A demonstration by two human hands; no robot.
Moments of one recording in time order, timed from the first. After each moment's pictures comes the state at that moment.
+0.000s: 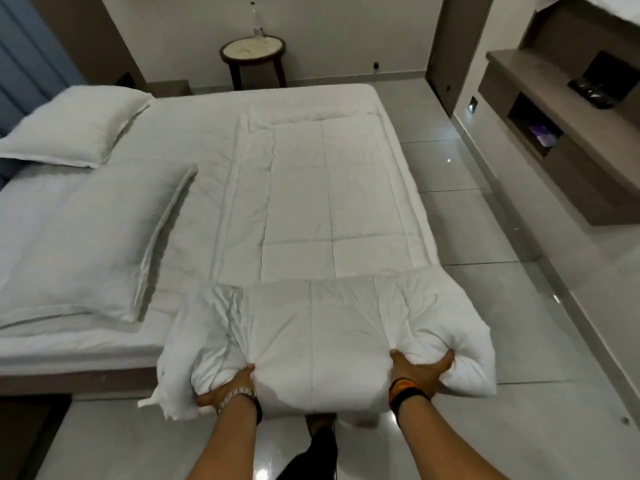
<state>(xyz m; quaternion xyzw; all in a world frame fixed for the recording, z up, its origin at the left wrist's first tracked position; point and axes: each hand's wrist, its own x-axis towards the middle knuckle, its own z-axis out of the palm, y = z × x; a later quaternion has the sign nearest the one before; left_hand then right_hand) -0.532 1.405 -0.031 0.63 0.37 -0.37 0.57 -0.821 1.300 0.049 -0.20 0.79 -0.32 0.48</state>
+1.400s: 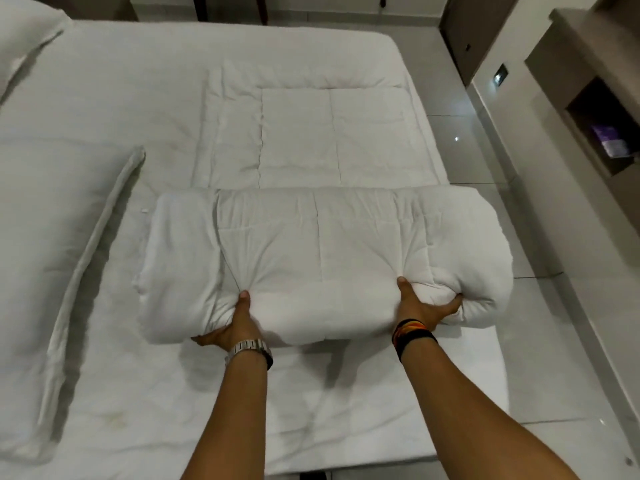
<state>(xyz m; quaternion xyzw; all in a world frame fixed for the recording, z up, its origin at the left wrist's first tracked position) -0.369 1.064 -0.036 0.68 0.30 -0.22 0.63 -0.610 0.954 0.014 -0.14 0.78 -0.44 0.43</state>
